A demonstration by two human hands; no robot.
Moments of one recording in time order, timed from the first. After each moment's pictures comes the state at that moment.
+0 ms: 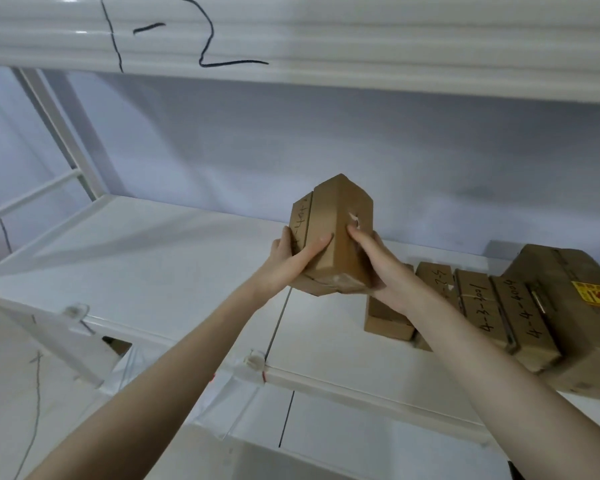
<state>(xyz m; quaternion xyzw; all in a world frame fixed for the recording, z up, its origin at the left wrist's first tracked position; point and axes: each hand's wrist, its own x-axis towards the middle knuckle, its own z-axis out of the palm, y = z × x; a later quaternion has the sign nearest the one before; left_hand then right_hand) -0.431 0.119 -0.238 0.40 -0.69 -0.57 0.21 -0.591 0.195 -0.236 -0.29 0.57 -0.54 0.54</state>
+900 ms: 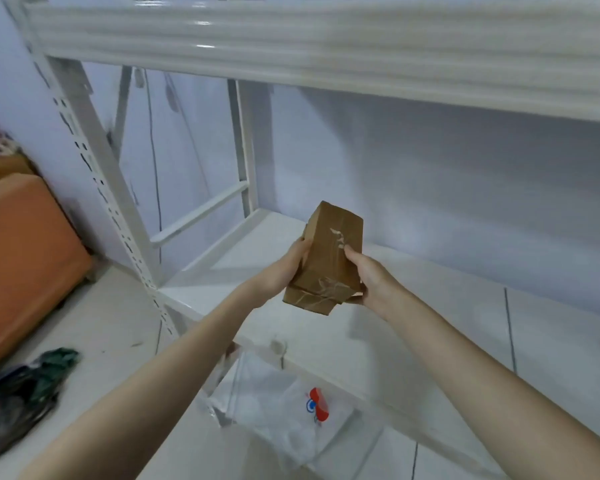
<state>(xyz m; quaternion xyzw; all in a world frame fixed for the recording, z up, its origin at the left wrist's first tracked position) -0.092 -0.113 -0.240 0.42 -0.66 -0.58 0.22 -0.247 -0.072 -0.243 -0.31 0.63 -0.45 0.55</state>
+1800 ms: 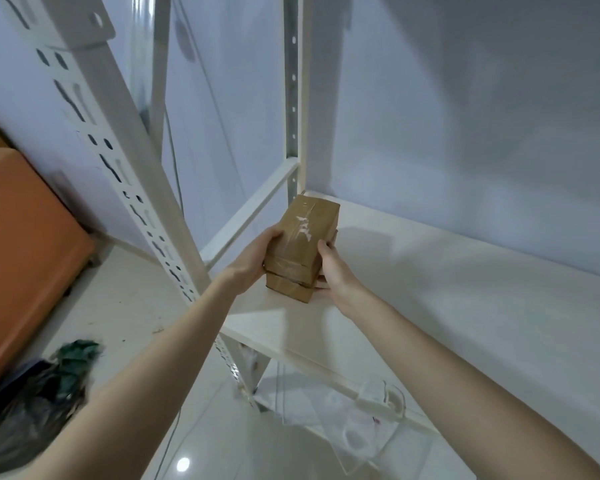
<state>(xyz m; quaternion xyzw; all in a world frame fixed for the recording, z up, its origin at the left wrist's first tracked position) 0.059 -0.329 -0.333 0.45 -0.53 -0.67 0.27 -0.072 -0.250 -0.313 -0.29 0.64 -0.43 0.56</state>
